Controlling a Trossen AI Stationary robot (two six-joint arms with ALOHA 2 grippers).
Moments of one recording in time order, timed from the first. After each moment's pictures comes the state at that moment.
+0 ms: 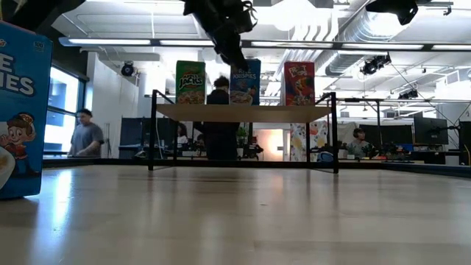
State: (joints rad) left arm 0.52 2.01 2.13 -1.04 0.20 0.54; right arm 0.06 0.47 0.82 -0.60 0.23 0.18
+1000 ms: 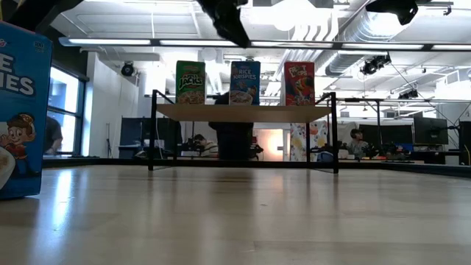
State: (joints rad) left arm 0.50 2.00 2.33 -1.11 0.12 0.47; right arm 0.06 0.47 0.82 -0.60 0.23 0.17
